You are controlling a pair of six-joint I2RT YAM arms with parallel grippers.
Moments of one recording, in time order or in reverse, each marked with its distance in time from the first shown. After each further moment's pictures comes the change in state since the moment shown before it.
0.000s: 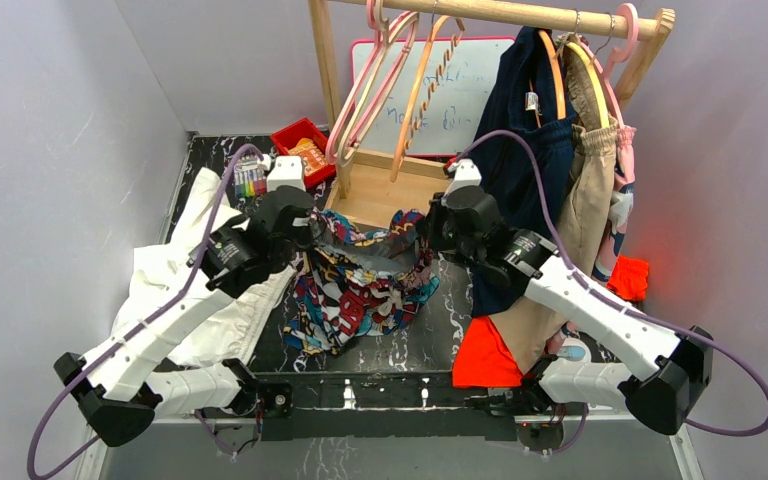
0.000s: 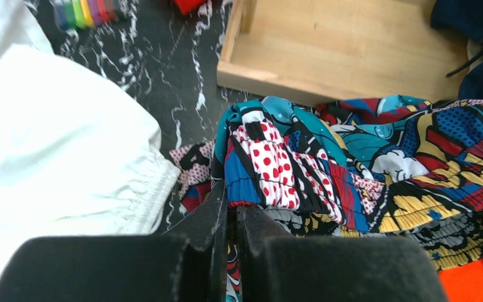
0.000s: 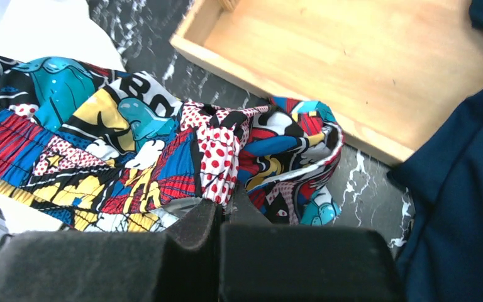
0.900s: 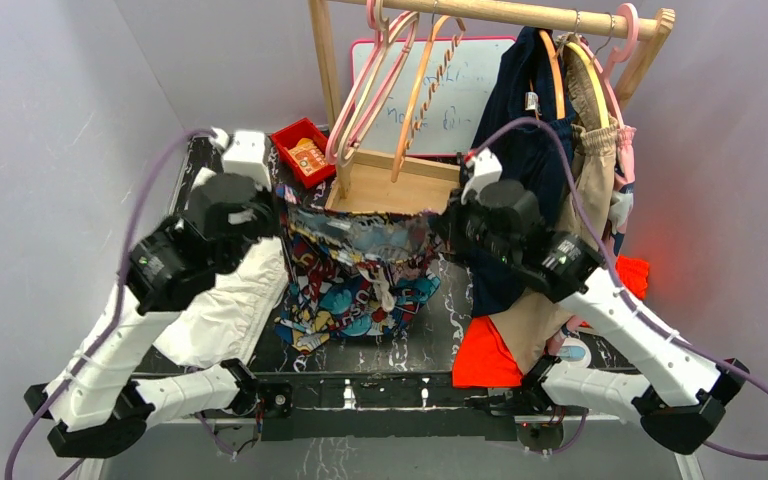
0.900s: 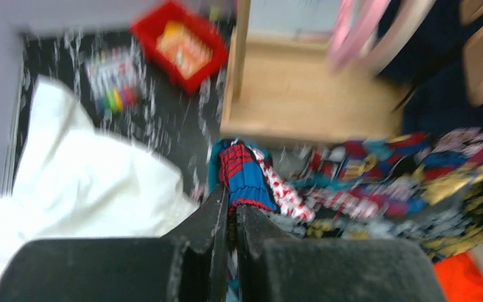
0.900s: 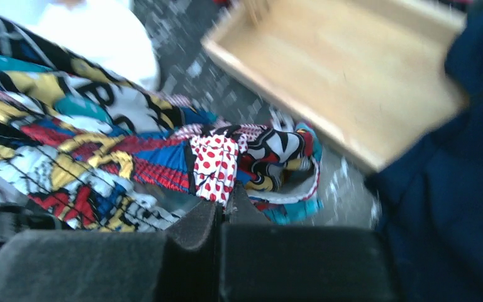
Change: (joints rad) left arm 0.002 -0.117 0.224 -0.123 0.011 0.201; right arm 0.001 -0.157 0.087 -0.168 -0.059 -0.125
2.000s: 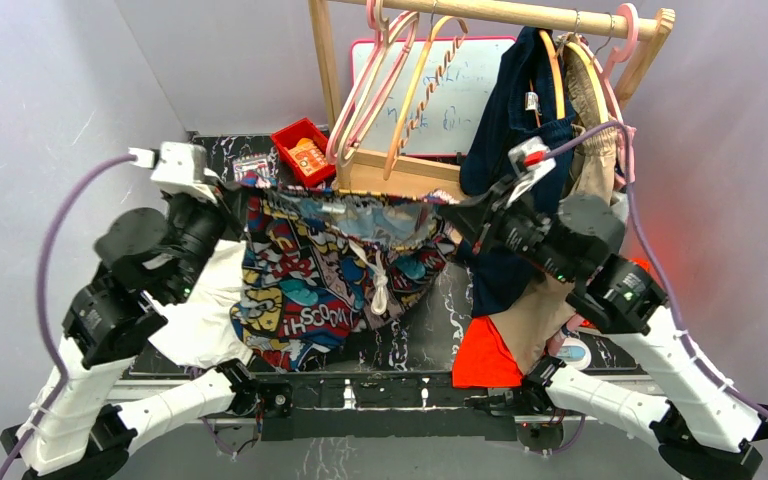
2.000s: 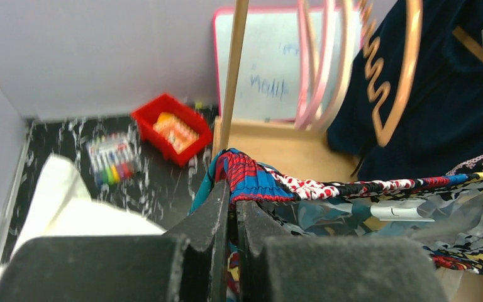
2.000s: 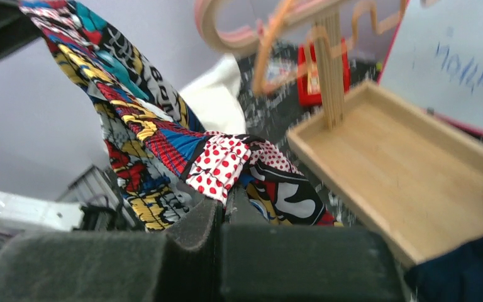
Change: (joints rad) left arm -0.004 -0.140 0.100 0.236 0.028 0.180; right arm 0.000 -0.121 0.197 0.142 -0.209 -0.080
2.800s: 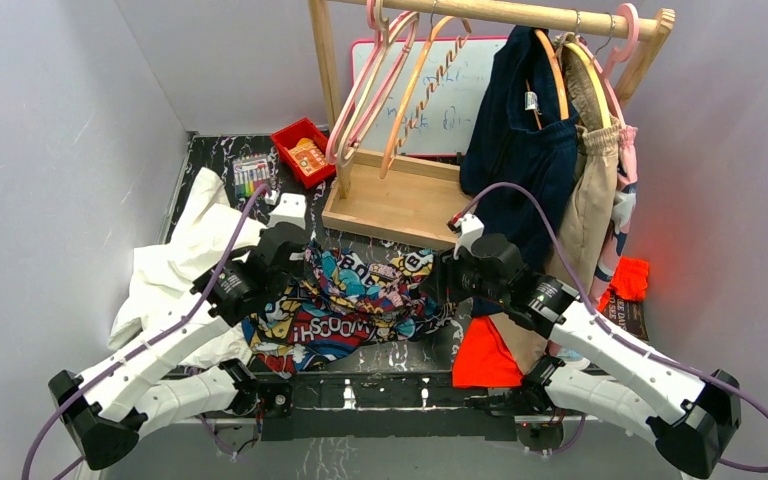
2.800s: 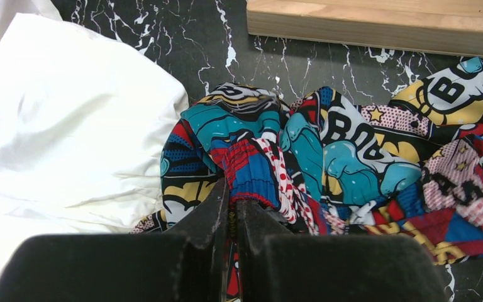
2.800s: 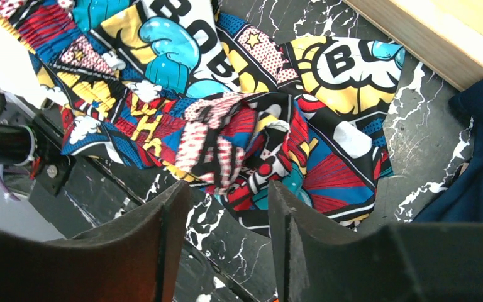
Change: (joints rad) left arm 0.000 0.098 -0.599 -0.029 -0.054 -0.240; right arm -0.001 -0.006 -0.620 0.051 -0.009 0.121
